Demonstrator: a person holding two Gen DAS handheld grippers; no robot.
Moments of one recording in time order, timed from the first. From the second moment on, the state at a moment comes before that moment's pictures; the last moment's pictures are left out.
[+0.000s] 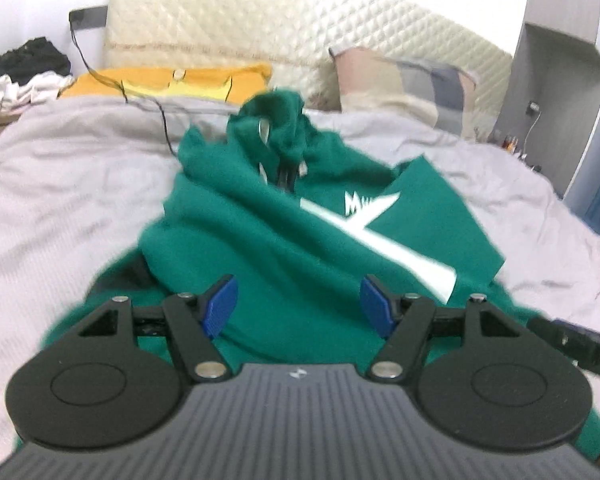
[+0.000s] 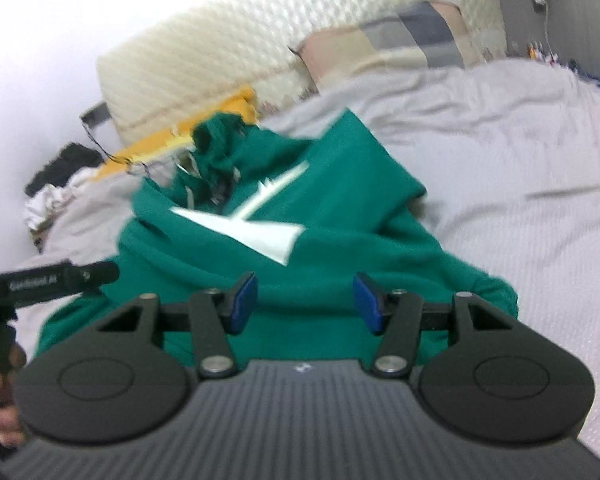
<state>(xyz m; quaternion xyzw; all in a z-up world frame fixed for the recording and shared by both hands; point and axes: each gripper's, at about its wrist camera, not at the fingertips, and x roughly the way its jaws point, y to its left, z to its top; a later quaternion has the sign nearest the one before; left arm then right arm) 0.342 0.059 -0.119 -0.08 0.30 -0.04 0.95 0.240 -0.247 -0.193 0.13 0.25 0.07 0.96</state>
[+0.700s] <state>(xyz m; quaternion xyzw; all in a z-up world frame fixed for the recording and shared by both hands) 0.601 0.145 -0.128 -0.11 0.31 -0.07 0.94 0.544 -0.224 -0.188 0.14 0.28 0.13 0.94</state>
